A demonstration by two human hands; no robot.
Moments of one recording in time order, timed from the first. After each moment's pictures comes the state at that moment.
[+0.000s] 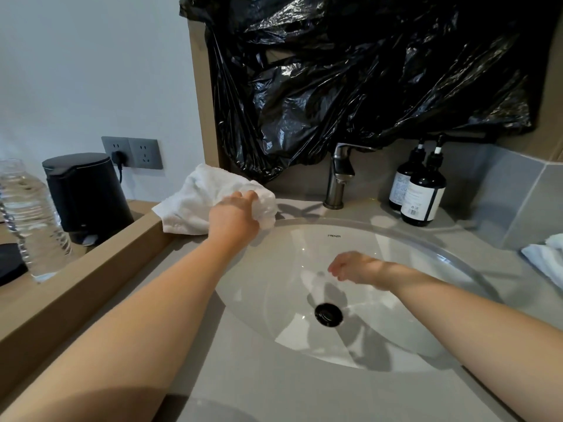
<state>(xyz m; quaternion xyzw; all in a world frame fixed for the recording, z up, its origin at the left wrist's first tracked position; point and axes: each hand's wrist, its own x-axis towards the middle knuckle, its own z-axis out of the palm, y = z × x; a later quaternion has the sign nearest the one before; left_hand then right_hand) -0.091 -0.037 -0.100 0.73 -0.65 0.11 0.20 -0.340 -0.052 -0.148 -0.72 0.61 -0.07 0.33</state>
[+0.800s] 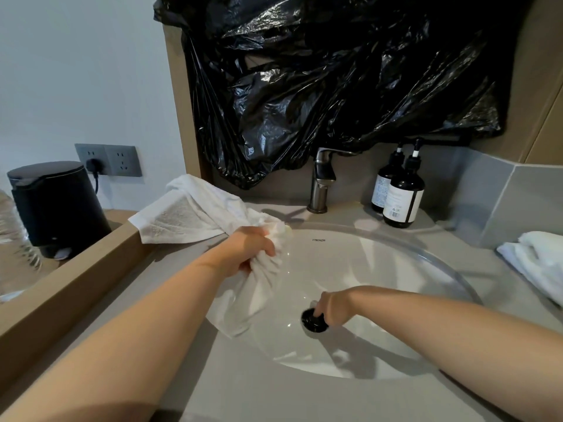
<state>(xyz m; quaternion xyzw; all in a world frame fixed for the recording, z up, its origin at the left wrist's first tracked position) -0.126 -0.024 -0.108 0.61 -0.51 -0.49 0.35 -0.324 -0.042 -0.198 -0.75 0.57 0.25 0.21</state>
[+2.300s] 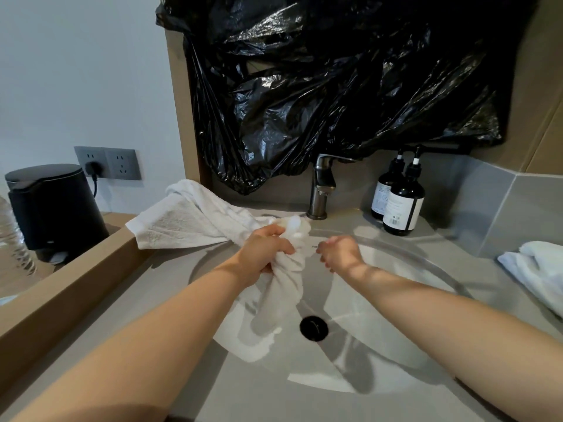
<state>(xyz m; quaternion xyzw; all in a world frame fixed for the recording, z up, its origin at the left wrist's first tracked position) -0.157 -0.028 -0.113 0.55 -0.48 -0.52 0.45 -0.326 -0.085 -0.145 -0.59 0.66 -0.33 0.31</state>
